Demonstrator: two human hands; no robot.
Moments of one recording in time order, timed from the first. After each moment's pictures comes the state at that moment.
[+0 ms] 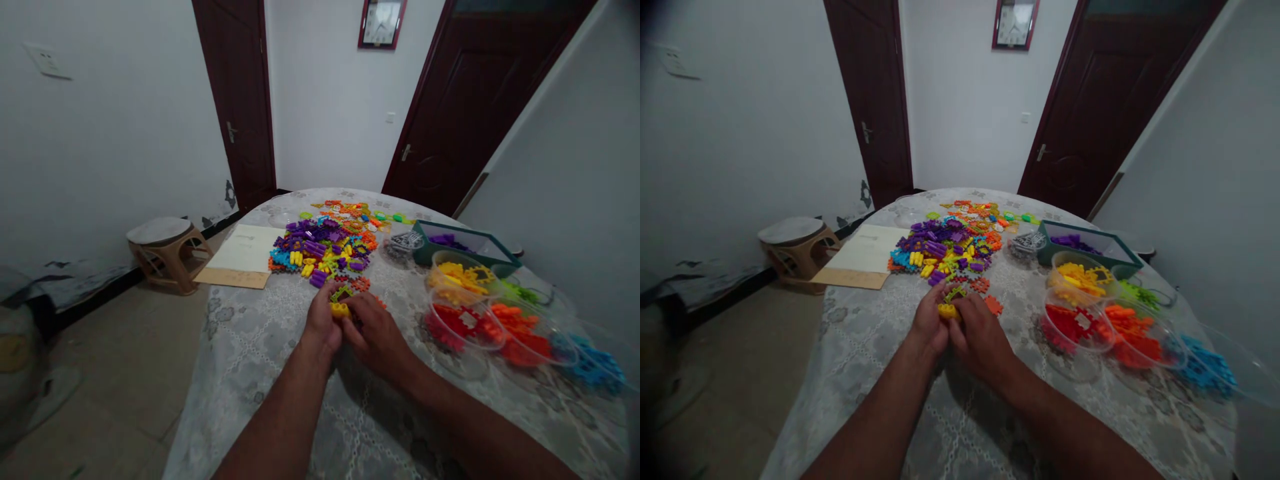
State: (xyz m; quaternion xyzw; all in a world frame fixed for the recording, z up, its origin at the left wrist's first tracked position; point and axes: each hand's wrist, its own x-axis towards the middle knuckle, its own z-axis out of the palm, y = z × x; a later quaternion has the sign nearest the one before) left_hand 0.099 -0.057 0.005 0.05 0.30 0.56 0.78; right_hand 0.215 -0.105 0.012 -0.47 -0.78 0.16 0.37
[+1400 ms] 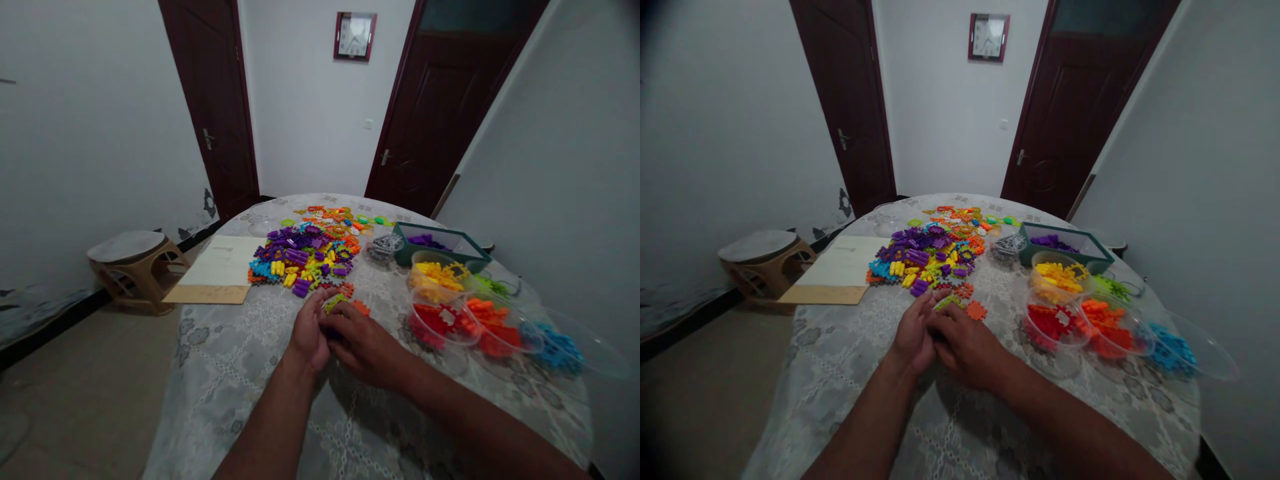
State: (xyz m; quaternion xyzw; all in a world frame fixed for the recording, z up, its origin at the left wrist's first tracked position) left_hand 0.100 -0.067 0.013 0.14 0.29 0.52 0.79; right_hand 0.236 -0.104 0.022 -0.40 -0.86 0.18 0.26
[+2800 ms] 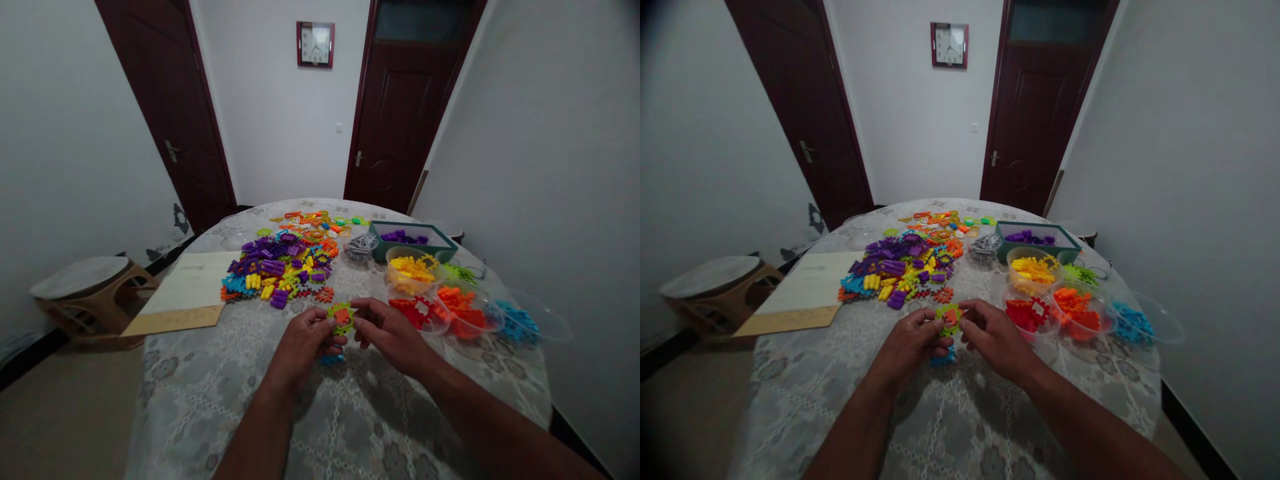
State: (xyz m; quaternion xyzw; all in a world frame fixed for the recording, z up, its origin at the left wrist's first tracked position) left_hand 0.110 -0.074 0.004 0.44 0.39 0.39 0.71; right_hand 0.302 -0.120 0.027 -0.52 -0.59 0.45 0.43
